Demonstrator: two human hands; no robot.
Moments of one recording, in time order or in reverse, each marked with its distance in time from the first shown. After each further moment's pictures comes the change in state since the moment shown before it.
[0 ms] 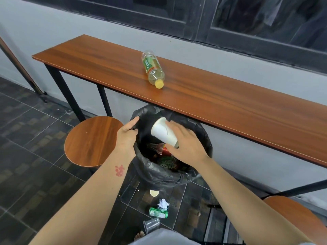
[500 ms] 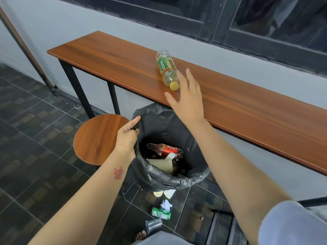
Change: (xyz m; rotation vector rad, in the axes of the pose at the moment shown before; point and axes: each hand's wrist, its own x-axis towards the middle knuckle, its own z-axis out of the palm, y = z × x) left_hand 0.013 0.003 -0.029 -0.140 0.022 -0.058; right_hand 0.124 -0.040 -0.041 -0.006 0.402 0.089
